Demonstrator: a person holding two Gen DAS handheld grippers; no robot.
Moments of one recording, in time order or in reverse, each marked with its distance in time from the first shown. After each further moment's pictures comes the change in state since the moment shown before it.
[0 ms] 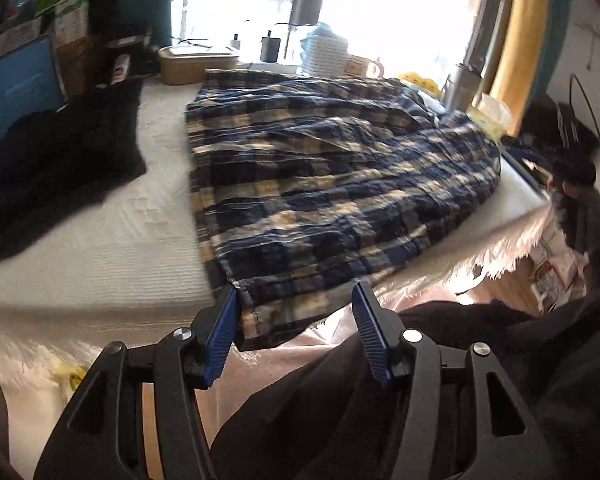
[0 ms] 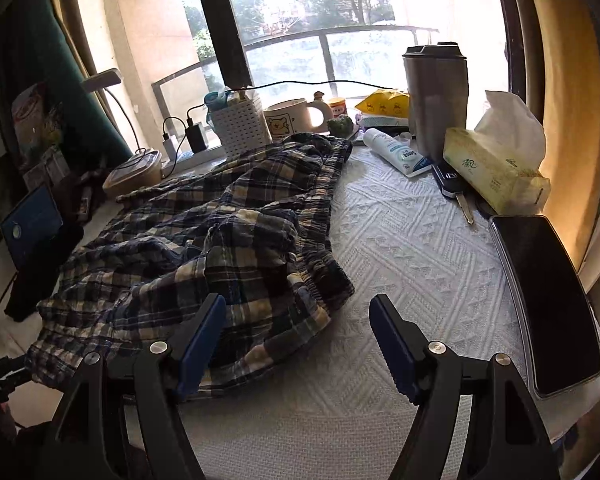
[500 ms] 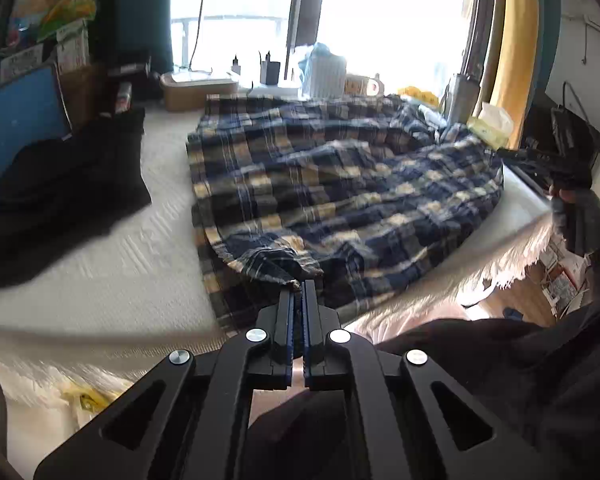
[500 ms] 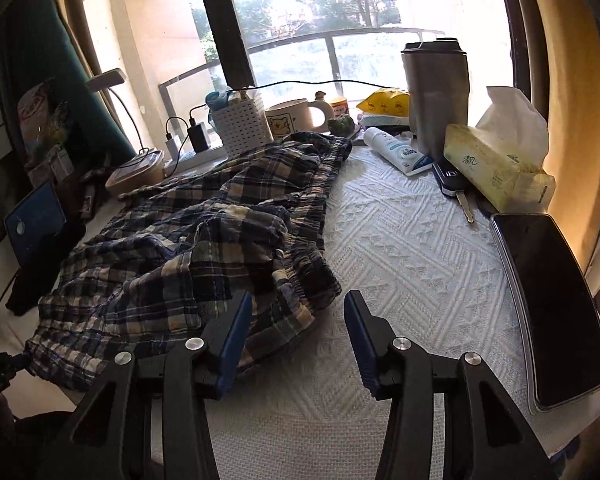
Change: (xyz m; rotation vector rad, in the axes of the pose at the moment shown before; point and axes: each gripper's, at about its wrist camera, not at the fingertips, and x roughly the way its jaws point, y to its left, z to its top) left arm -0.011 0.000 0.010 0.014 -0.098 0.032; right arm 0.011 -0.017 -0.001 -0.003 -0.012 0.033
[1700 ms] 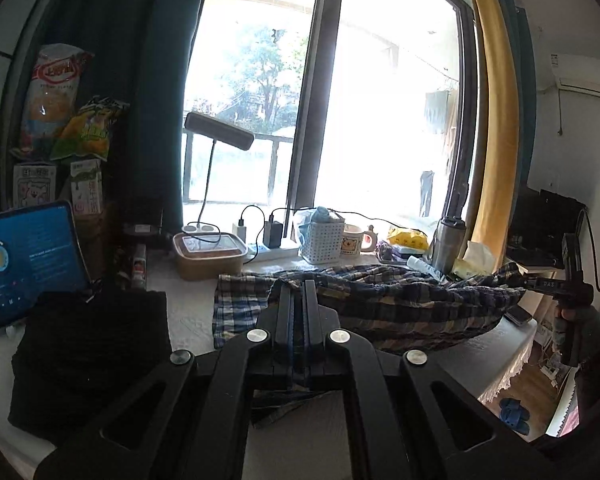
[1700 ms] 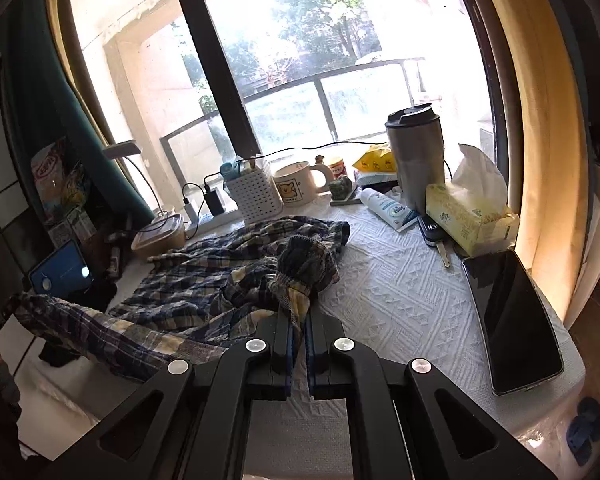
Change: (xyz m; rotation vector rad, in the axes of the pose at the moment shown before) left arm -0.080 0.024 0.130 0.002 -0.424 -0.035; right arm -0.082 0.010 0.030 0.102 -0.158 0.028
